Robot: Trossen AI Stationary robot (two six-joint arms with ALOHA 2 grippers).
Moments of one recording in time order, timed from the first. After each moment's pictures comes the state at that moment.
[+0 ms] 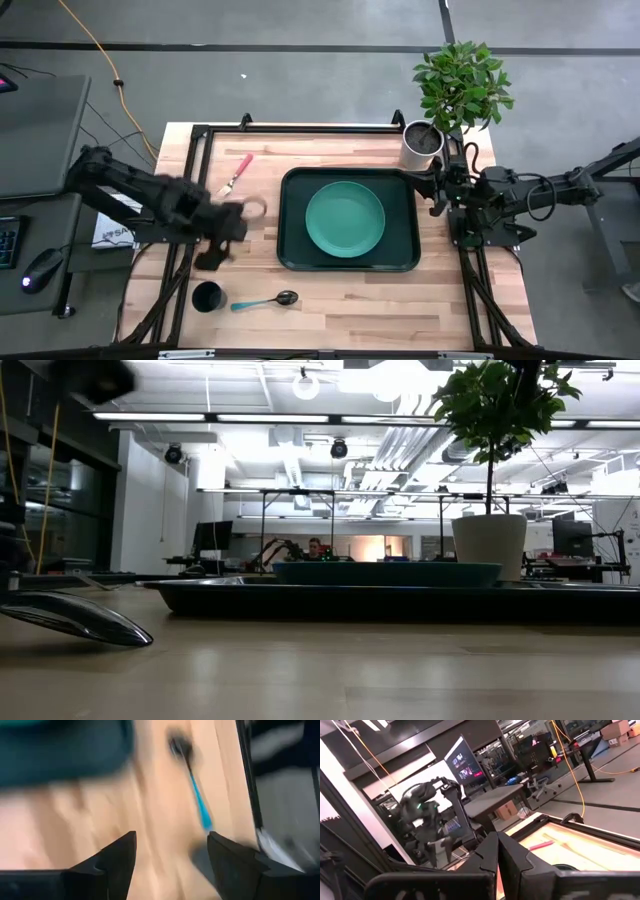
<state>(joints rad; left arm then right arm) -0.29 1.10 1.05 -1.12 0.16 -0.27 0.16 0.53 0.51 0.16 0.42 0.45</state>
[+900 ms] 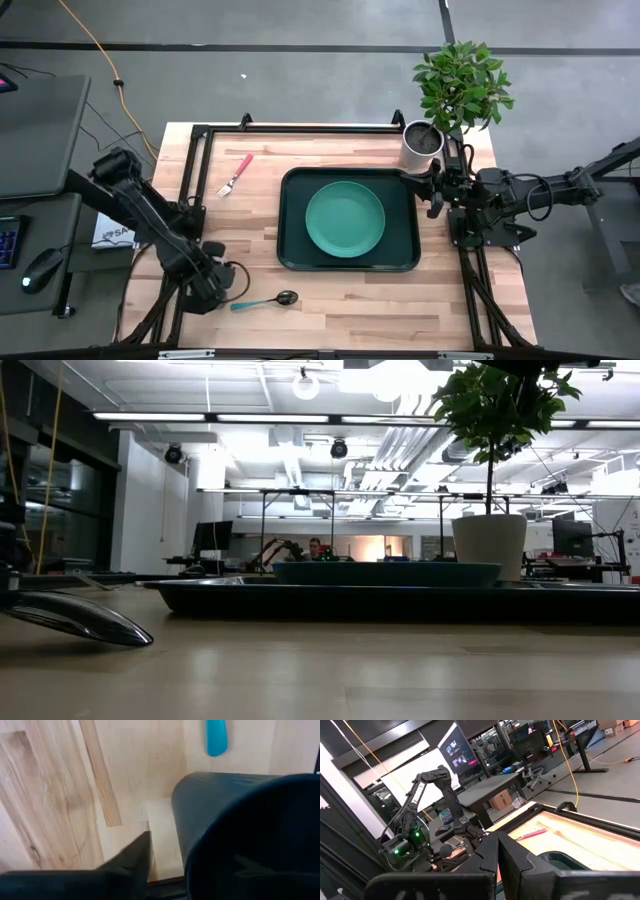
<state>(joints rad) -0.76 1.37 0.85 -0.97 0.09 -0.75 0.16 0.53 0.51 0.09 0.41 0.47</state>
